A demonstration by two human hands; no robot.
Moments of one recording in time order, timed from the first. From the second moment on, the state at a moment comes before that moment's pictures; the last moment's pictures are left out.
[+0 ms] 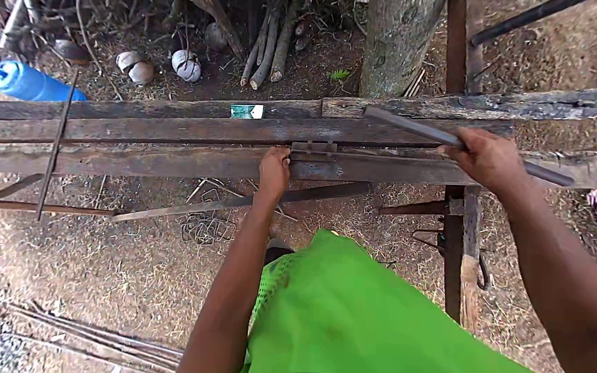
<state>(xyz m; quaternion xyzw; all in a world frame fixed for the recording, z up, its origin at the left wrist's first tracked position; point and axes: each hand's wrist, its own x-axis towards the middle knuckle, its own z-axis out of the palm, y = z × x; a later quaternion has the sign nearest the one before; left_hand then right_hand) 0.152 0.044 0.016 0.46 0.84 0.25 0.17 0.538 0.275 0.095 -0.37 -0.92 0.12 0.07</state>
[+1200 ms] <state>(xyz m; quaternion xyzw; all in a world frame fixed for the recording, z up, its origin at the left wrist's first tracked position) 0.160 0.046 0.015 0.46 0.85 0.21 0.12 0.787 0.330 0.074 -0.58 -0.80 0.02 -0.15</state>
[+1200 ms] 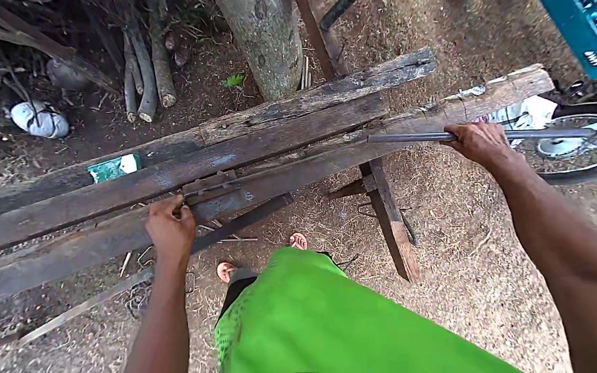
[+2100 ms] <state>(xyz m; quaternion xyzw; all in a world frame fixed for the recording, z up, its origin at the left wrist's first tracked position) 0.154 0.043 -0.005 0.42 0.82 0.35 0.14 0.524 0.311 0.045 -0.16 -0.96 0.23 -0.01</state>
